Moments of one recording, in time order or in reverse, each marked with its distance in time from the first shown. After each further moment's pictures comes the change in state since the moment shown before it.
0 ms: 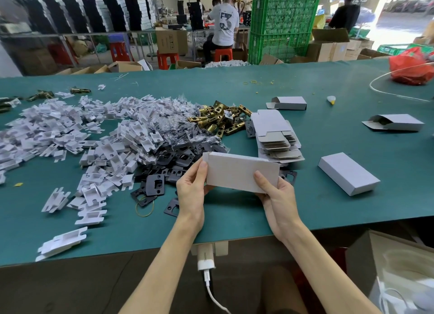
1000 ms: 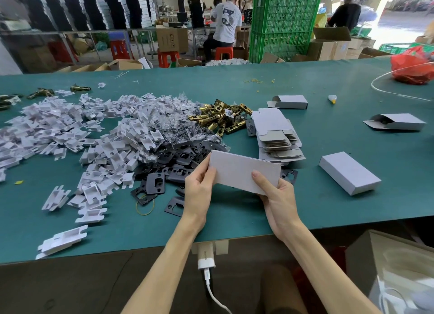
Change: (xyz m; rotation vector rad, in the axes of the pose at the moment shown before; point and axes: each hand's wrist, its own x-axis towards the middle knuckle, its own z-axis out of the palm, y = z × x) left_hand -0.003 0.000 0.003 0.160 -0.148 0.072; right_hand -0.001 0.003 0.001 -0.037 -0.017 -0.022
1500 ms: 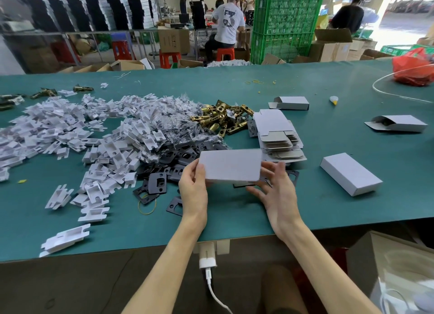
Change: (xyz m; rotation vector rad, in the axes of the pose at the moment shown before) left_hand 0.002 -0.002 -0.003 0.031 0.251 -0.056; right_hand 0.002 -0.003 0.001 0.042 -0.027 -0.042
